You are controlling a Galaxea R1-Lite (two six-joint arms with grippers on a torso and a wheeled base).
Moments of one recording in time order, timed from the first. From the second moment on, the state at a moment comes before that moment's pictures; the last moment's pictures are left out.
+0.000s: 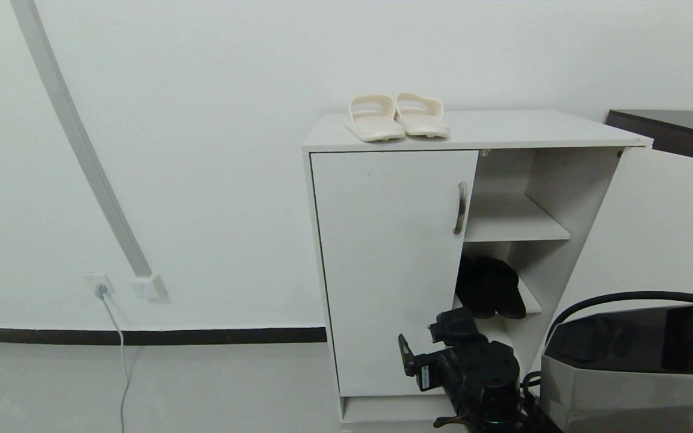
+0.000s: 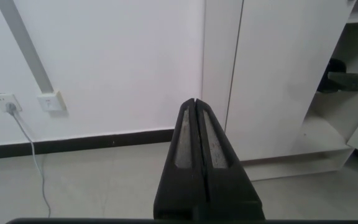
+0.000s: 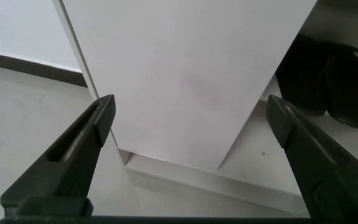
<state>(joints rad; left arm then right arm) 0.00 0.00 0.00 0.00 -0.05 0.03 0.84 2.31 -0.56 -1.57 -0.57 0.09</state>
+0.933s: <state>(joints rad) 0.00 0.00 0.00 0.00 -0.05 0.03 0.84 2.31 -0.55 -1.57 -0.57 0.09</state>
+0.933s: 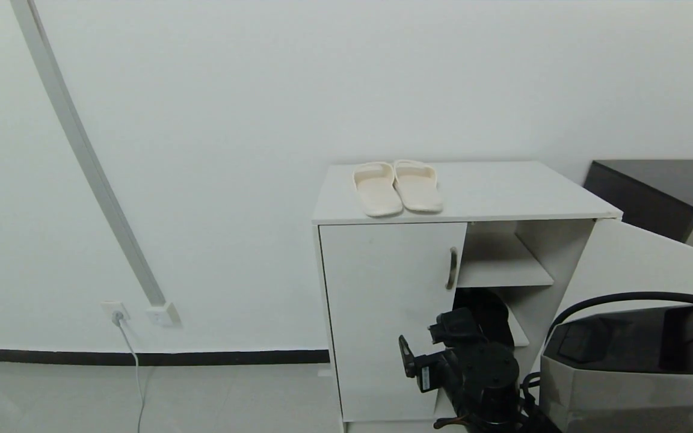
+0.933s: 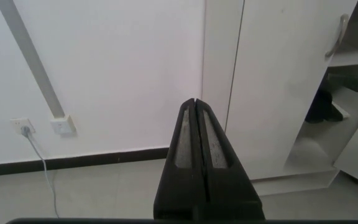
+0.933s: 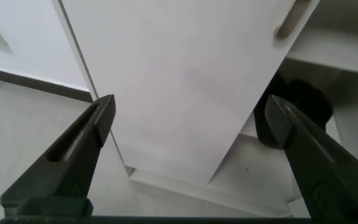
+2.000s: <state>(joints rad) 0.00 0.00 0.00 0.00 -0.05 0.03 0.84 2.33 -0.56 -1.57 -0.58 0.08</state>
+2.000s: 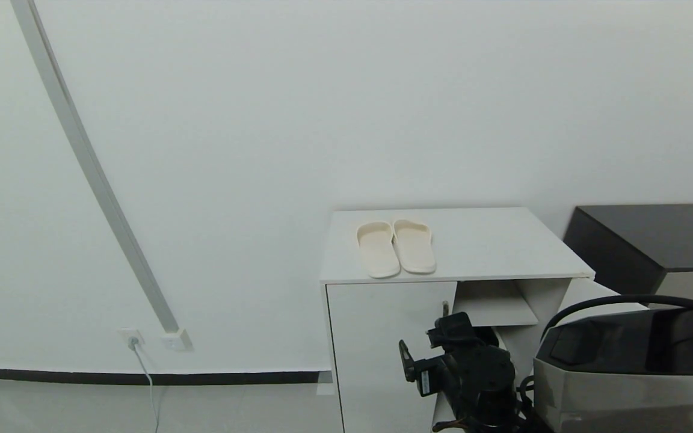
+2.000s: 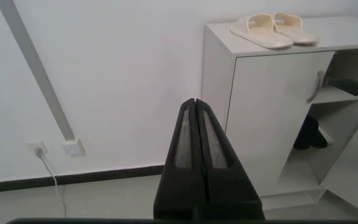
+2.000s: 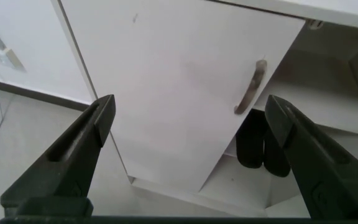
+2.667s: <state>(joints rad) 0.00 0.00 0.00 0.00 -0.05 0.03 0.79 2.17 -0.93 -0.93 -0.55 0.11</state>
